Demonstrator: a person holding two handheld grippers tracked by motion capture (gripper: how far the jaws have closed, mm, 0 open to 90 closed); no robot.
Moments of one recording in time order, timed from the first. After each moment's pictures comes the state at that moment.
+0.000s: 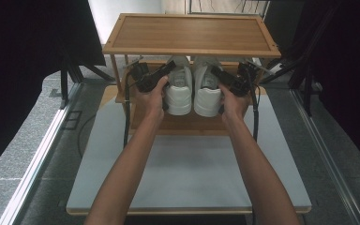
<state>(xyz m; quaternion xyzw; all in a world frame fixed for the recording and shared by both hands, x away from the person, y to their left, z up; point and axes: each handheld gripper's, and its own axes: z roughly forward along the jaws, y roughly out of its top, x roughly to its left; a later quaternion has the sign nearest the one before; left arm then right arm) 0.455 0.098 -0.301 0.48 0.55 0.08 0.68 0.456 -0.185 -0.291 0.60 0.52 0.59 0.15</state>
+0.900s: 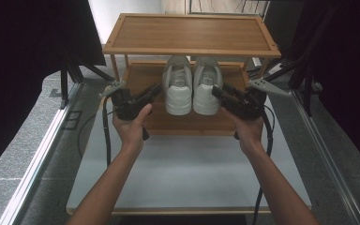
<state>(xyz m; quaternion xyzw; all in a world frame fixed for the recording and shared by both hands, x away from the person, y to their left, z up) 0.350 0.134 -0.310 0.57 0.46 0.12 0.67 0.360 -0.195 -0.284 0.42 0.64 0.61 0.22</state>
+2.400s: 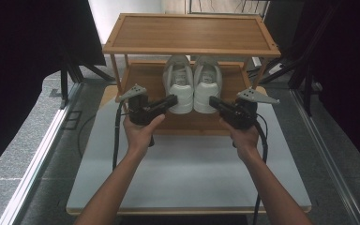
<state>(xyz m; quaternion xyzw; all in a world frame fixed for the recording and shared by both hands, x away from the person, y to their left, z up) 0.361 0.108 -0.320 0.65 0.41 0.08 0.64 0.356 -0.187 -0.307 0.38 0.69 0.59 0.20</state>
